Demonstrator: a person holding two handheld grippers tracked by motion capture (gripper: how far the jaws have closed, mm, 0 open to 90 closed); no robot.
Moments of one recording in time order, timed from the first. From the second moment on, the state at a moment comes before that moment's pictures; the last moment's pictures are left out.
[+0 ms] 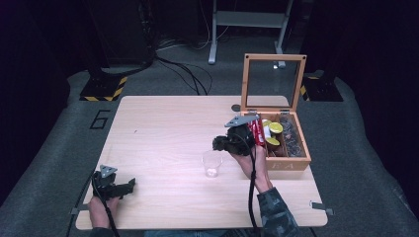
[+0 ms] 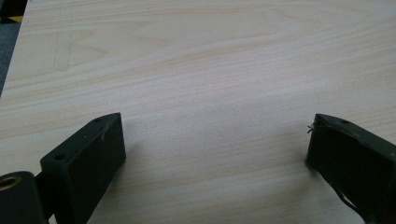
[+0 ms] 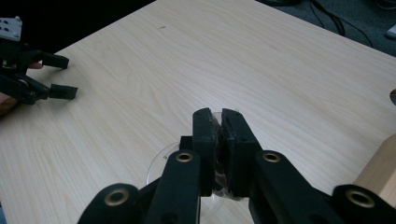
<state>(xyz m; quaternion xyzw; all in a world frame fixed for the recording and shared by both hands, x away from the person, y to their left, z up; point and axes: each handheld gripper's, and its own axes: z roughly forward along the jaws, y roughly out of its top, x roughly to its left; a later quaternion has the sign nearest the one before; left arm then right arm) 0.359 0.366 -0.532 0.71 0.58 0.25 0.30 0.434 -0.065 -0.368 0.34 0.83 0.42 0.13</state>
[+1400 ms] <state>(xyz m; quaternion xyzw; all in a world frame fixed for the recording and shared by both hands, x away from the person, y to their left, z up) 0.359 0.366 -0.532 0.71 0.58 0.25 0.31 0.424 -0.040 -0.408 0.31 0.87 0.37 0.11</state>
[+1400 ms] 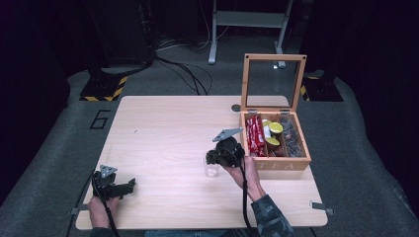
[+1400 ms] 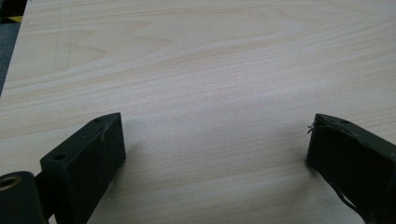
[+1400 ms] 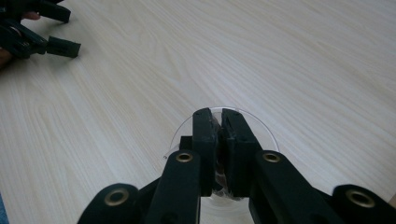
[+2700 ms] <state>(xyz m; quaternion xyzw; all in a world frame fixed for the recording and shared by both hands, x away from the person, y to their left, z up) 0.359 0.366 -0.532 0.71 0.58 0.25 0.31 0.412 -0.061 -0.412 0.32 0.85 0.40 0.13</state>
